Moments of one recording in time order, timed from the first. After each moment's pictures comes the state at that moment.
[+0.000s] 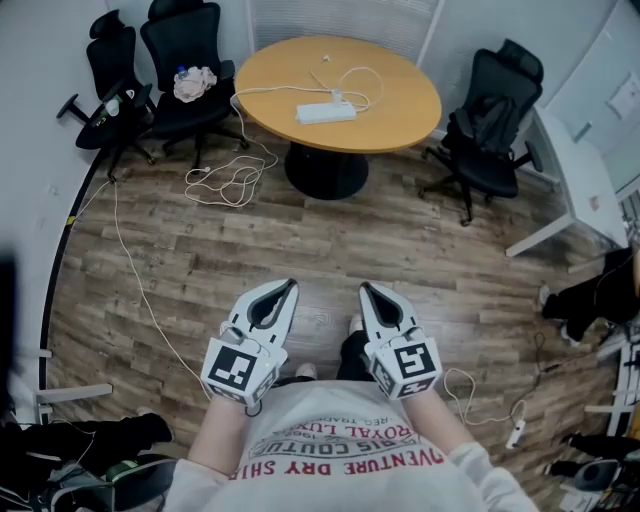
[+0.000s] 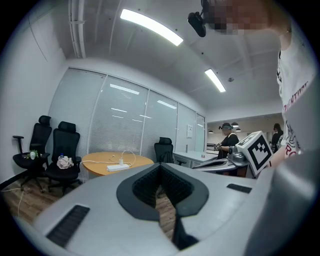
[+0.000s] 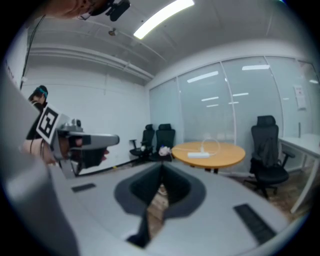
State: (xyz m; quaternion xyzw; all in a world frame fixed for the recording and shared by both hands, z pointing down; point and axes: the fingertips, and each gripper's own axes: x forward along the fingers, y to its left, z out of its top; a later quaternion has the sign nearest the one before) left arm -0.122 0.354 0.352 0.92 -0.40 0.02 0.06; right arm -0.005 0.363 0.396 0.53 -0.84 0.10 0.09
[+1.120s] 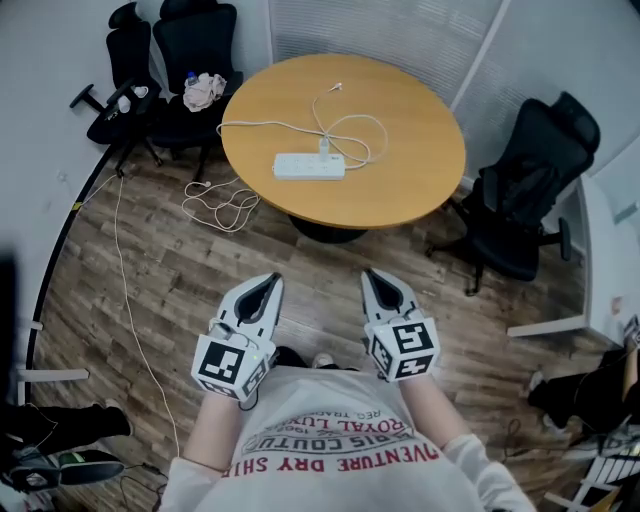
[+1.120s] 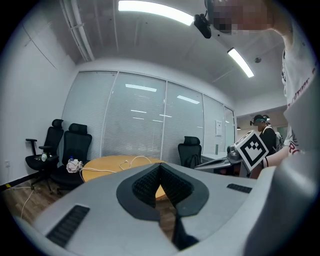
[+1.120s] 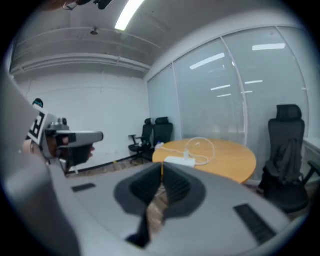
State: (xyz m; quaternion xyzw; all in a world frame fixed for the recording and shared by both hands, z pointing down) left arm 0.027 0.077 0.367 0.85 -0.52 0.02 0.06; right arm 0.173 0.039 0.426 0.45 -0.87 0.12 0.12
